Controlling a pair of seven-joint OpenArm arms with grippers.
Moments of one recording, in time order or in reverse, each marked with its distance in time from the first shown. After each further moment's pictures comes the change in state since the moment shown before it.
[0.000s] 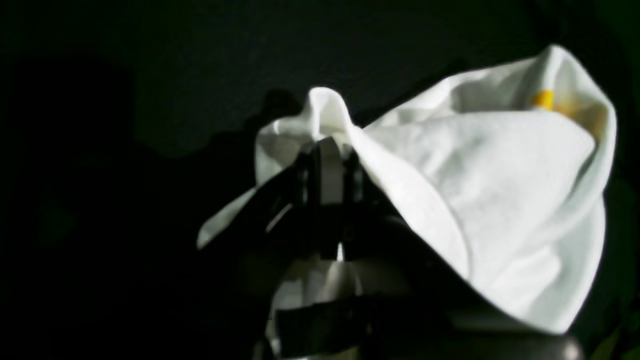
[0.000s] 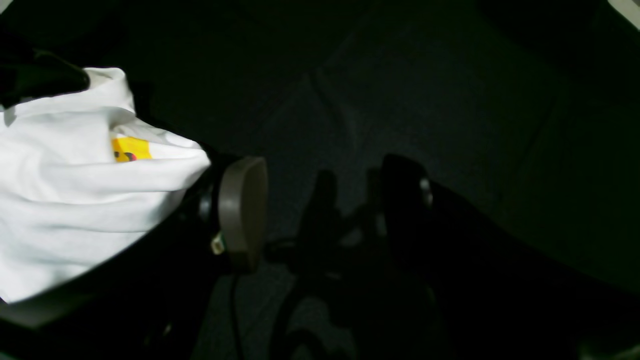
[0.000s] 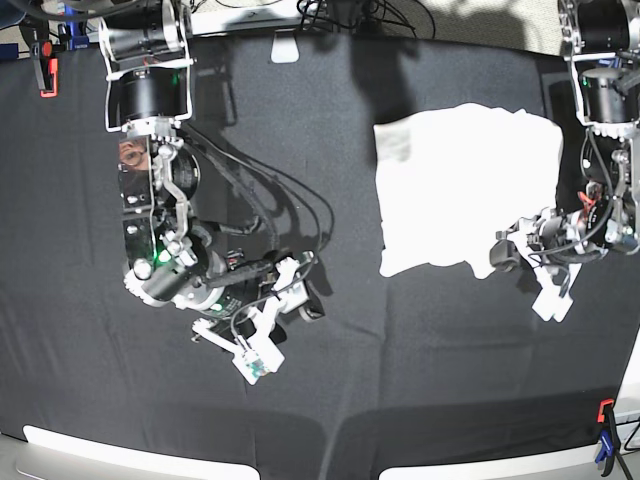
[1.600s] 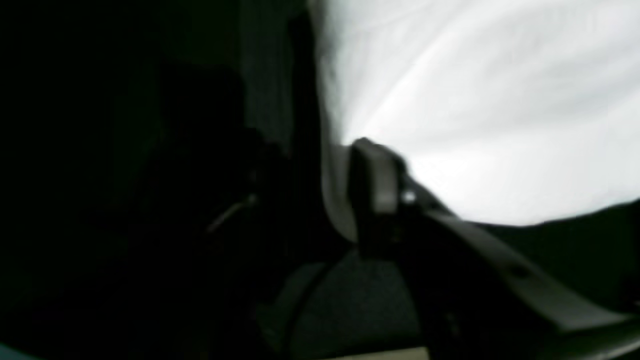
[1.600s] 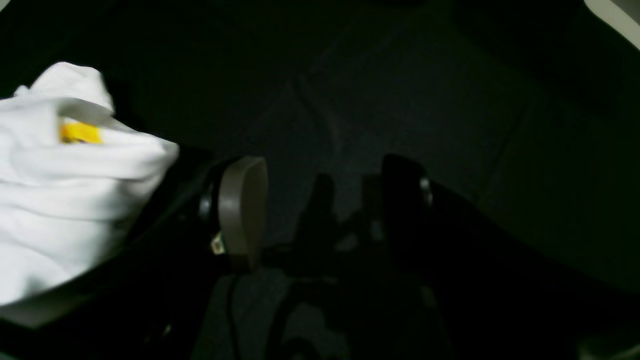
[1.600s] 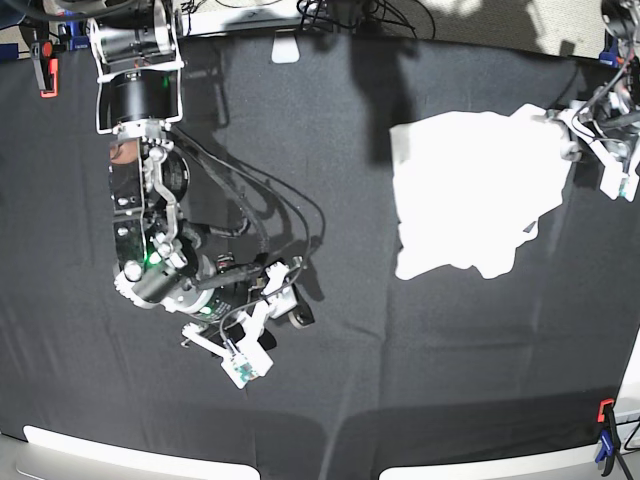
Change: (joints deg) left arm 34.5 1.7 -21.1 33.9 9.1 4.2 -3.0; right arm 0.3 1.6 0.0 0.0 0.2 0.0 1.9
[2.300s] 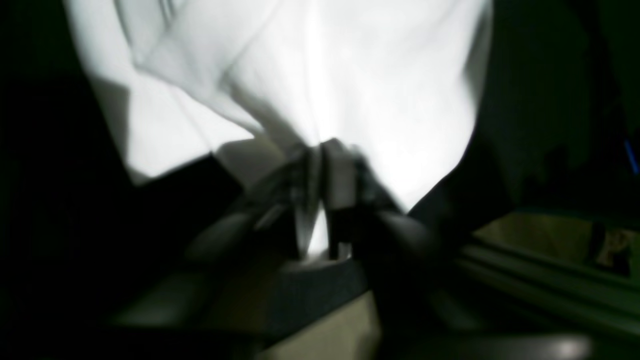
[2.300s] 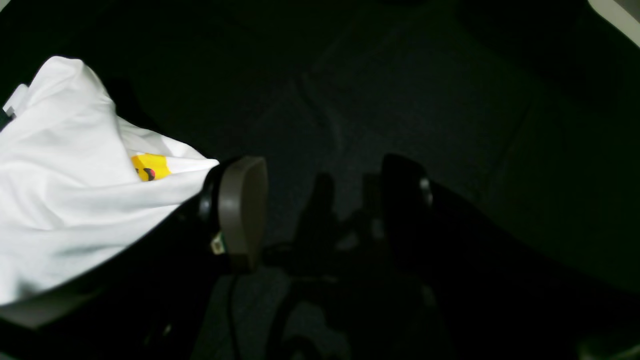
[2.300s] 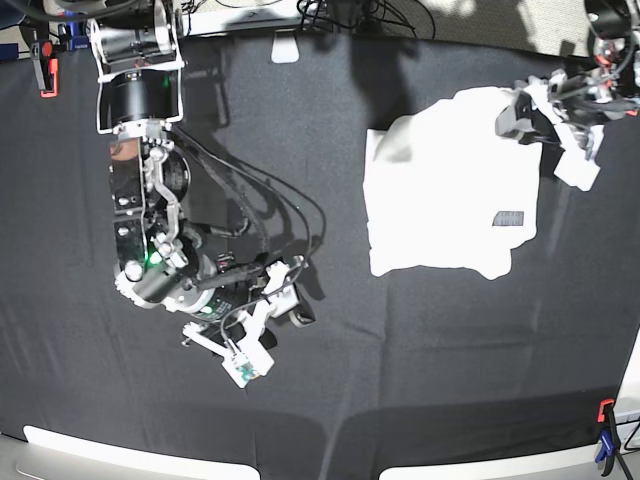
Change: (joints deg) left arm -0.1 6.3 1.8 0.1 -20.7 -9.1 13.4; right arm 0.0 0.0 0.0 0.0 0.0 0.0 -0.4
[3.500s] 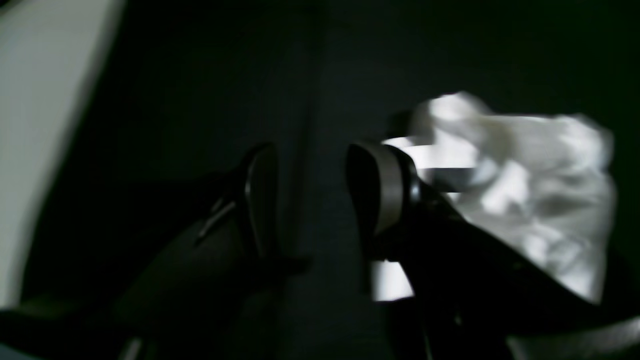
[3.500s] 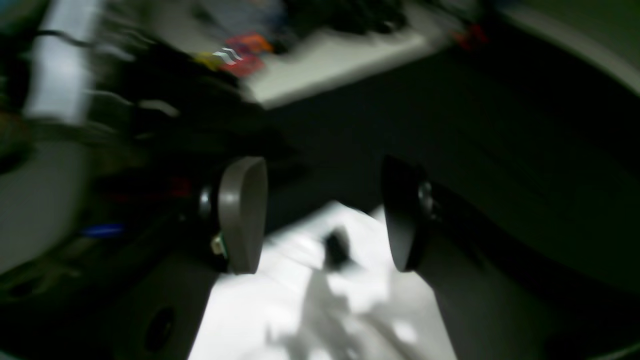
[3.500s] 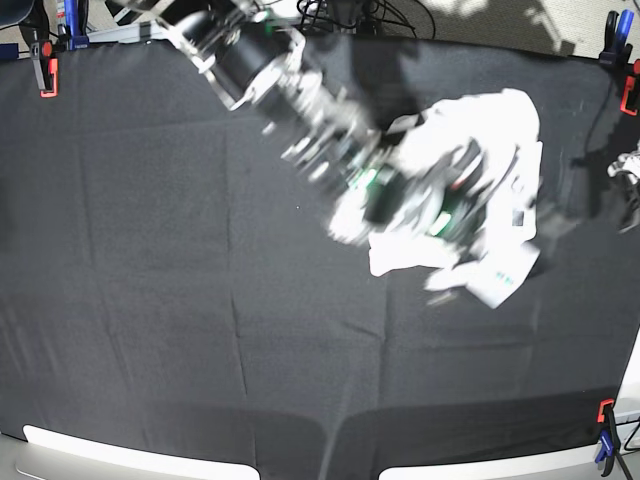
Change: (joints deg) left arm -4.5 -7.4 -13.8 0.2 0.6 9.1 -15.9; right arm -1.9 -14.7 -27.2 -0.1 -1.6 -4.4 14.7
